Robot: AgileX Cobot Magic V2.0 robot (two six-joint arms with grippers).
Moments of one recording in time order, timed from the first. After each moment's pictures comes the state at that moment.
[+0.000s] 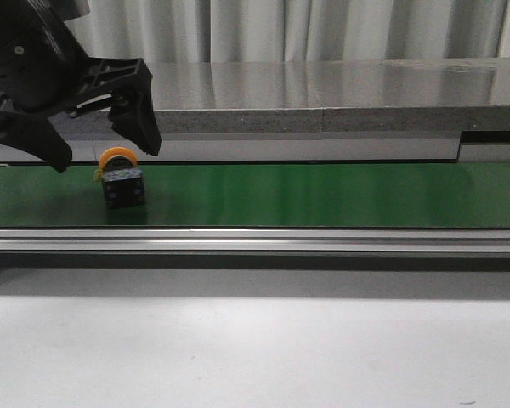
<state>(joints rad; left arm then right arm) -0.38 1.67 -1.15 -0.17 0.49 -0.04 -0.14 0.50 -0.39 0.46 0.36 -0.63</state>
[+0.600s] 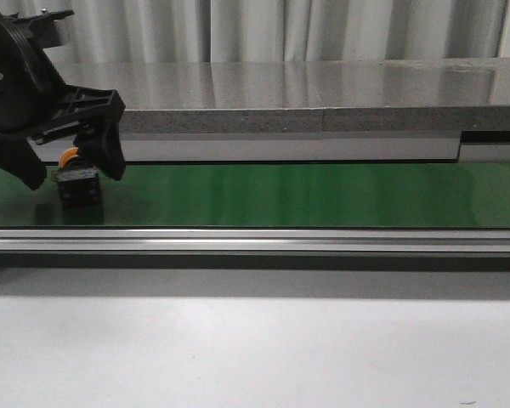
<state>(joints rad) -0.32 1.72 -1.15 -0.10 0.52 -0.04 -0.14 0.50 -0.39 0.46 0.36 -0.63</state>
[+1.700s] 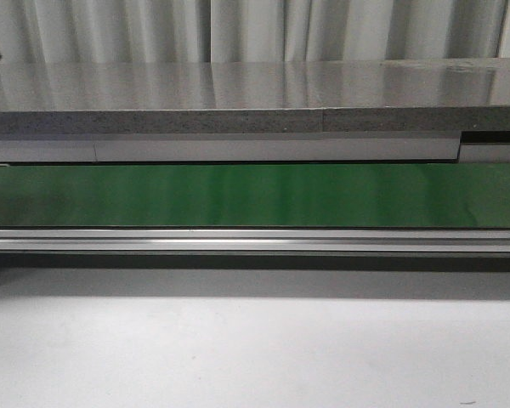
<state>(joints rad) -0.09 1.53 -1.15 0.11 0.72 -0.03 -0.14 0.50 -0.39 0.46 0.36 -0.63</state>
